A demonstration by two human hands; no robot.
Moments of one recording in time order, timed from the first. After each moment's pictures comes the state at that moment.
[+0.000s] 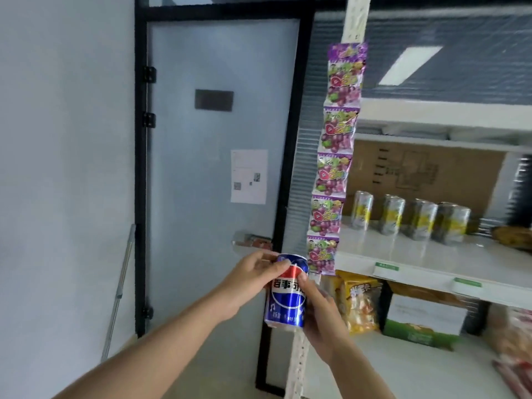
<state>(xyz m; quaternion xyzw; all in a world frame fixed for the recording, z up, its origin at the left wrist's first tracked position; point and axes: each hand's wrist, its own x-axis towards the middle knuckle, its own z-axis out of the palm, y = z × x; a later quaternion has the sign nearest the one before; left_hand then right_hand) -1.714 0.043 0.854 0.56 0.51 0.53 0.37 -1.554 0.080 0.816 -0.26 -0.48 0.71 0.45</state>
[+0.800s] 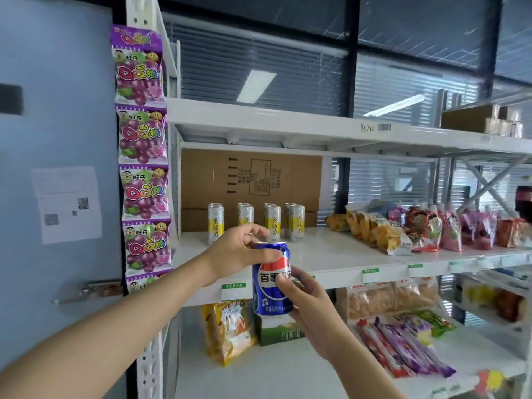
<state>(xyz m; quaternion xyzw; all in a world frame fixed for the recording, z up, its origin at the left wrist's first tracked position) -1.469 0.226 0.940 0.78 0.34 0.38 0.36 -1.299 0.166 0.861 -0.39 -0.51 0.50 0.58</state>
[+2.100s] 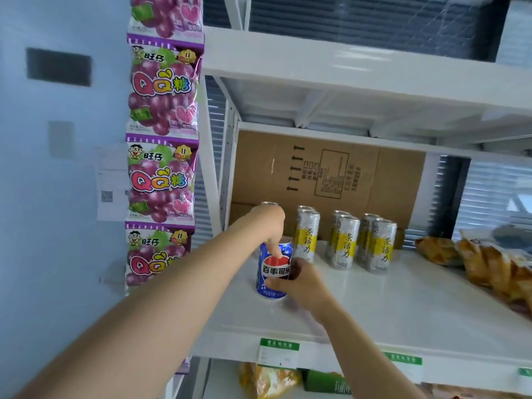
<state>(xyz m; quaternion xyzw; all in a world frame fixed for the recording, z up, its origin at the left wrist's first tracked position) -1.482 0.461 0.987 0.76 0.65 0.02 -0.02 -1.365 0.468 0.860 -0.47 -0.68 0.37 0.43</state>
